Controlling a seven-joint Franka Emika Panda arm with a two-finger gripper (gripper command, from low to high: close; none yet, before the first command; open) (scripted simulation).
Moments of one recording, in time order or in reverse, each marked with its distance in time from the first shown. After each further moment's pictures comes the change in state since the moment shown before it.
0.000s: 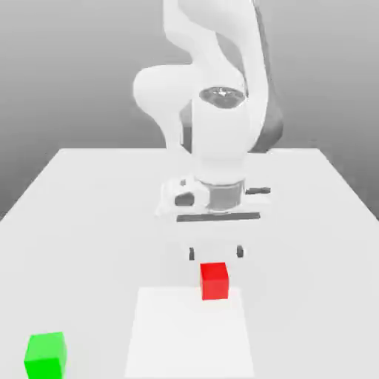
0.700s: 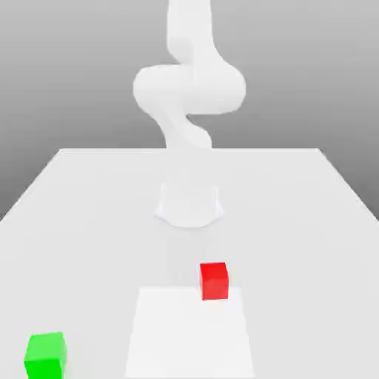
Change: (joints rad) arm -0.046 -0.681 -0.077 0.600 0.004 -0.564 -0.053
